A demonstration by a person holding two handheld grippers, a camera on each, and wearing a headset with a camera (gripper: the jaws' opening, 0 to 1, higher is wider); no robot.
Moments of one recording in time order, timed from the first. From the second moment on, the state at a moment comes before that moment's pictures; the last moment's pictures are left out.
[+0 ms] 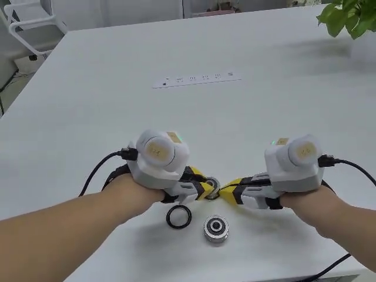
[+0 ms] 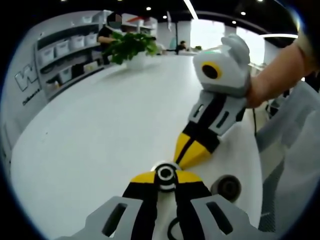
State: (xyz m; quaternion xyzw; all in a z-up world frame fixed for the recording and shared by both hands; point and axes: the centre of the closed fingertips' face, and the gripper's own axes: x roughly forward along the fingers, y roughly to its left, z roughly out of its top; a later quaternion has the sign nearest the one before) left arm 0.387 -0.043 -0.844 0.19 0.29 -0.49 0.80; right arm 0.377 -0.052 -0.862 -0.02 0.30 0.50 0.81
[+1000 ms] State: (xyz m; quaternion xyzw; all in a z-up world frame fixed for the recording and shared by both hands) left arm 0.387 -0.042 -0.845 0.20 0.29 -0.49 0.80; right arm 0.380 -0.058 -0.853 0.05 0.32 0.48 0.81
